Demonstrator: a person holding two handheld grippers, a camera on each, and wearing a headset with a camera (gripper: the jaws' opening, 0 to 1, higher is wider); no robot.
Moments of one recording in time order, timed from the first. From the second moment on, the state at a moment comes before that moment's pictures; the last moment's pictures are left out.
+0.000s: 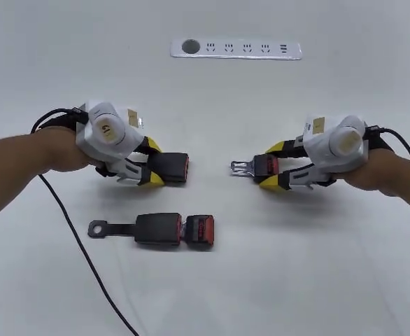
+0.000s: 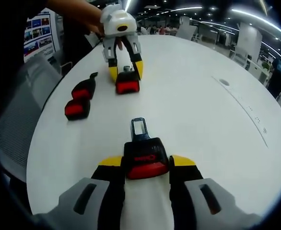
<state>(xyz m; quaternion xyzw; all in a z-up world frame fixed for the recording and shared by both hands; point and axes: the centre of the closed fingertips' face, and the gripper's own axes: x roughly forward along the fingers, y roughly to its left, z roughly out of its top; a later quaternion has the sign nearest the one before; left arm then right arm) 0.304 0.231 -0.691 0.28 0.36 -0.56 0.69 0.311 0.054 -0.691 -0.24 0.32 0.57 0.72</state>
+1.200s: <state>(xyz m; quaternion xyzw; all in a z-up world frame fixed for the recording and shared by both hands) 0.303 0.232 -0.695 0.27 0.37 -0.54 0.70 0.304 0.138 -0.695 -0.21 0.29 0.59 0.72</state>
